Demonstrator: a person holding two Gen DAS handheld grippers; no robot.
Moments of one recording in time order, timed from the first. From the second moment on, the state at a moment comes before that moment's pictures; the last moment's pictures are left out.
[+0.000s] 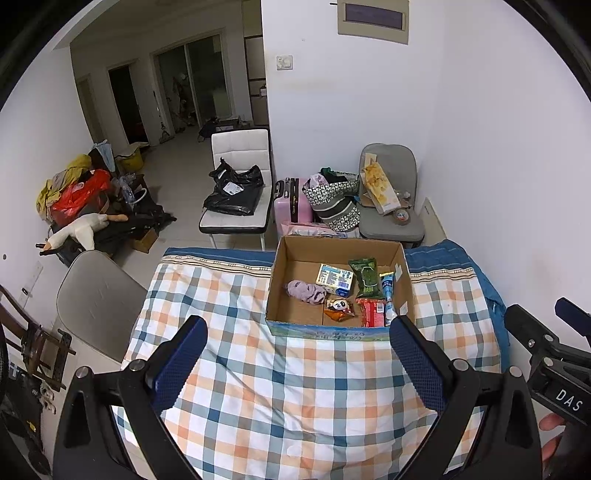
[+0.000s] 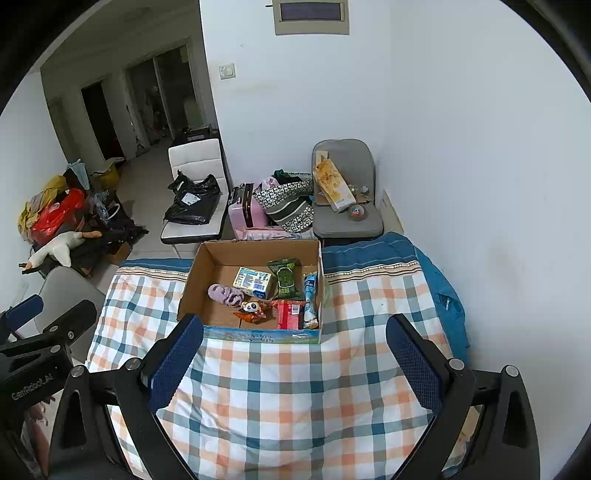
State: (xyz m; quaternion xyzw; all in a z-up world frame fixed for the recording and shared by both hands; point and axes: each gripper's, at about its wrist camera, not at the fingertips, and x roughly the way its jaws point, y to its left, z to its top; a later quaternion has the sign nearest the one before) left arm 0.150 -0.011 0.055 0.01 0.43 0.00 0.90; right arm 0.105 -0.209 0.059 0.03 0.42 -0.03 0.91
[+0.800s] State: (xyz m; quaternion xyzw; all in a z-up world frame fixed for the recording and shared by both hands) left arm 0.144 -0.011 0.049 0.00 0.43 0.01 0.90; right arm 0.107 -0.206 0.059 0.03 0.42 -0.01 0.90
